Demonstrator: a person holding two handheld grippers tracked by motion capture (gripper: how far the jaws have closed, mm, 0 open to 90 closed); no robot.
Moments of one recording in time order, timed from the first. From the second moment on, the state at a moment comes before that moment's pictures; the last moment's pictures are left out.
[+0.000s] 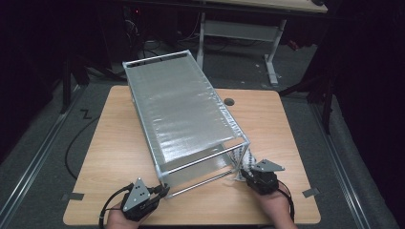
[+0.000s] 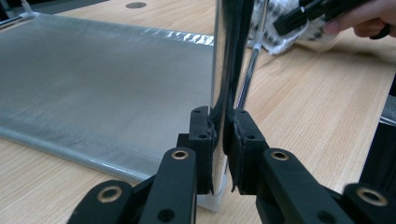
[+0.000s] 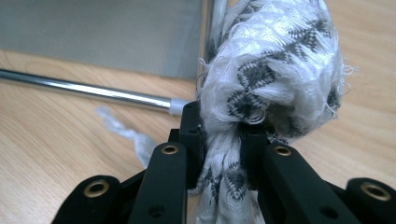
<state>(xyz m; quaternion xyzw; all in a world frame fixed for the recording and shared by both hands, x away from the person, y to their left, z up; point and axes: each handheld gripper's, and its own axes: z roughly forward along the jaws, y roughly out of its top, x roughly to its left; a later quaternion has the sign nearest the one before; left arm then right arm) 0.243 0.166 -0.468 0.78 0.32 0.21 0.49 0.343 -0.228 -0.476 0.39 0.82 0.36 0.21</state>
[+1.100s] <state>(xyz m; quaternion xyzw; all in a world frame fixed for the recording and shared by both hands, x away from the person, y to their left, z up) 0.241 0.166 -0.466 0.79 0.31 0.21 0.48 0.325 -0.230 -0.414 0.34 0.78 0.45 0.28</state>
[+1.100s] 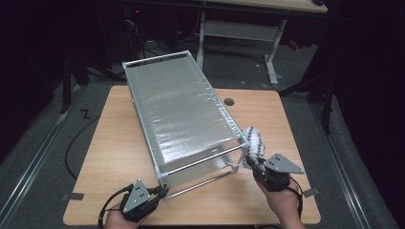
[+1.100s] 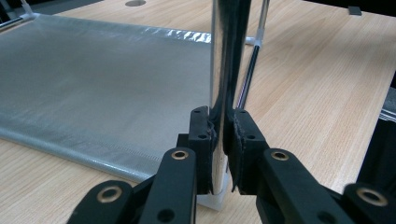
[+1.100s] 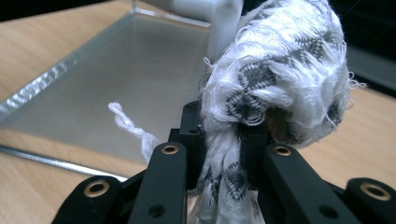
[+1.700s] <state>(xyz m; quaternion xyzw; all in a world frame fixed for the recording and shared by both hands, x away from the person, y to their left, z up) 0.241 0.166 -0.465 0.79 0.31 0.21 0.48 0.339 -0.227 -0.485 0.38 0.83 0.36 0.17</state>
